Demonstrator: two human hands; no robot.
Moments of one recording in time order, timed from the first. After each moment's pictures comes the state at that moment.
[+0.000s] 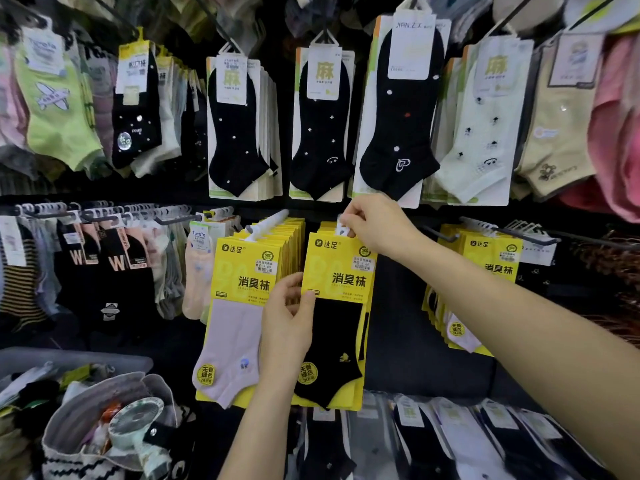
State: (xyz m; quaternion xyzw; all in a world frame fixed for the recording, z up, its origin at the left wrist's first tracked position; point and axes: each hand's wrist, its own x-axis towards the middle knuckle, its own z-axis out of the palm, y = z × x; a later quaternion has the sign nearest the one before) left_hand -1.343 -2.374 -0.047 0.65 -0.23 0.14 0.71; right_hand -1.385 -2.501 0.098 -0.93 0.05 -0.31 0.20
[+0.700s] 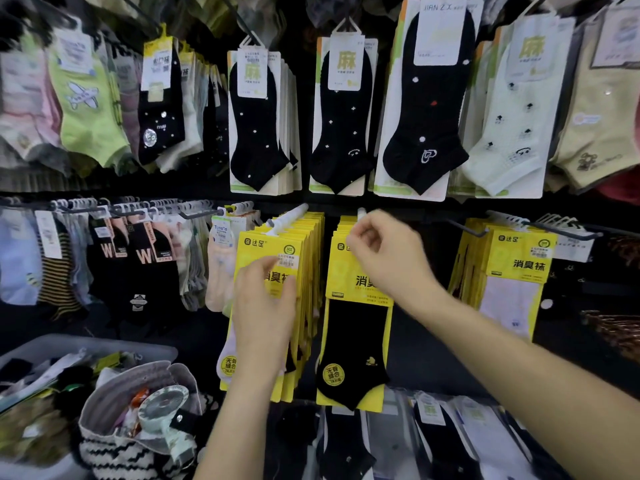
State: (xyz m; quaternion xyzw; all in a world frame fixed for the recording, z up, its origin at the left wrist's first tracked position) left_hand -1.332 -2.327 -0.030 0.73 -0.17 0.30 0.59; right_hand -1.398 -2.474 0.044 -0.86 0.00 -0.42 0.31
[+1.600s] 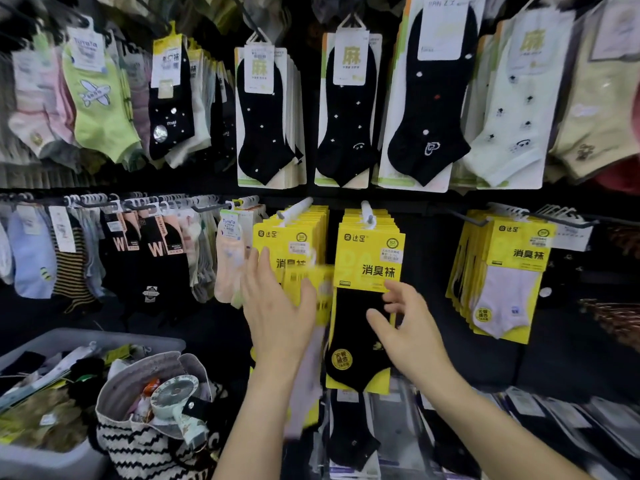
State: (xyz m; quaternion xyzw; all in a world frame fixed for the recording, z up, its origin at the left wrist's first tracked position) left_hand -1.342 -2.328 -0.050 0.75 -0.17 0.33 0.54; right_hand -1.438 -2.468 -0.052 -0.83 0.10 -0.35 0.43
